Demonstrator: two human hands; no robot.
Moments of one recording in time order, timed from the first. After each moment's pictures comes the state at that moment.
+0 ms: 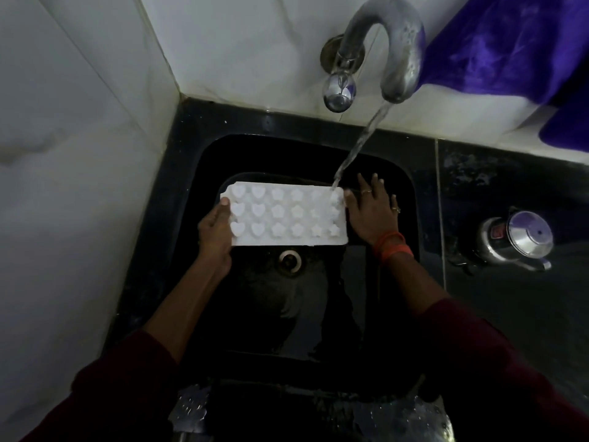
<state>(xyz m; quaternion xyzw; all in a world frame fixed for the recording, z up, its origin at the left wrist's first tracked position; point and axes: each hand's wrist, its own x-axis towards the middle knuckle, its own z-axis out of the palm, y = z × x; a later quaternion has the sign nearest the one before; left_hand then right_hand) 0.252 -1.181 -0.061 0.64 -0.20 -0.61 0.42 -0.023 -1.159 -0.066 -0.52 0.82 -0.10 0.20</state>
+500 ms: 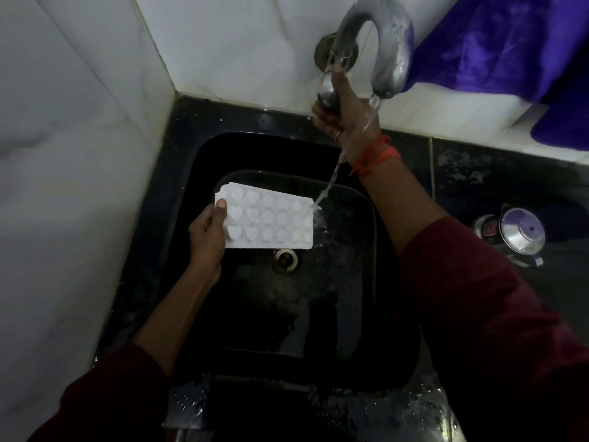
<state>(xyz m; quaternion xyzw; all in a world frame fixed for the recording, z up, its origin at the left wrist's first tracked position) 0.265 -1.166 -0.063 0.64 -0.31 -0.57 0.42 0.016 -1.273 0.047 -0.24 0.57 -0.58 0.53</state>
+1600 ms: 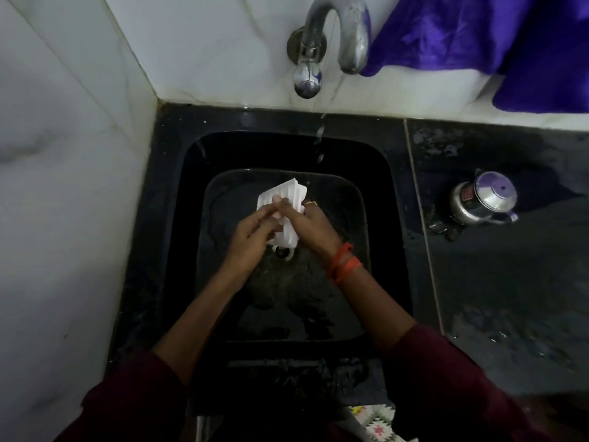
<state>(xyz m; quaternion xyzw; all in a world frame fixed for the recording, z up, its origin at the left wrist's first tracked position) 0.224 -1.124 -0.010 0.50 -0.50 -0.65 0.29 0.093 -1.111 -0.003 -0.31 0.72 -0.34 0.52</state>
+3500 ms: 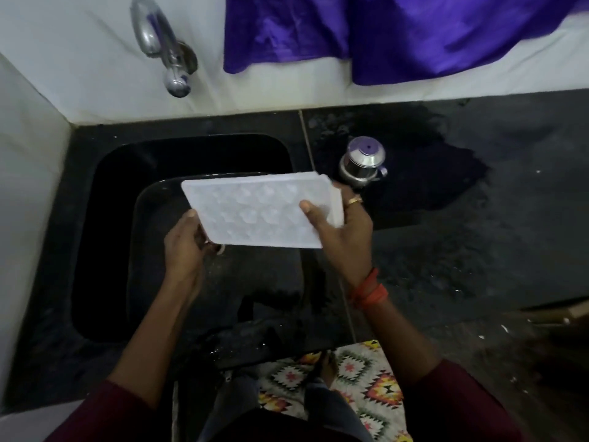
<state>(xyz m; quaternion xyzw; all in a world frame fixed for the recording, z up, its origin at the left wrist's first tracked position) 0.151 -1.020 -0.003 0.56 -0.39 -0.61 0.41 -0.052 -0.905 0.054 -0.35 0.67 -0.62 0.20</state>
